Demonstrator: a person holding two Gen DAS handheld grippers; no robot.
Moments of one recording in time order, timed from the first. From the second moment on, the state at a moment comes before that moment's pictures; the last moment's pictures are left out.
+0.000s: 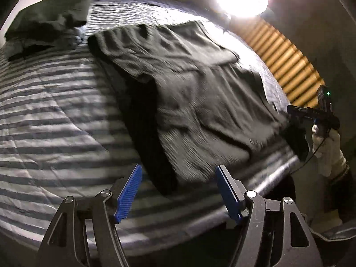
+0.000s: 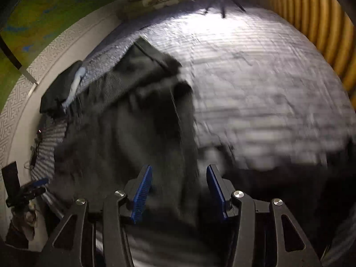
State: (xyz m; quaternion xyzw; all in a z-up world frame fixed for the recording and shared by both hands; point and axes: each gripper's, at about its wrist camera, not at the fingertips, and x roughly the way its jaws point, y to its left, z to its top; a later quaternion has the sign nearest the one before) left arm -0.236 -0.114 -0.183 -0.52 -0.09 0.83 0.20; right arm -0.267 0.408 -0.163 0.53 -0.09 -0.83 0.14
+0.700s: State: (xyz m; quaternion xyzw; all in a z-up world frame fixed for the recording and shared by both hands) left arm -0.180 -0.068 -0.150 -0.43 0.10 0.88 0.17; right arm -0.231 0.413 -0.164 0.49 -0.12 -0.85 0.15
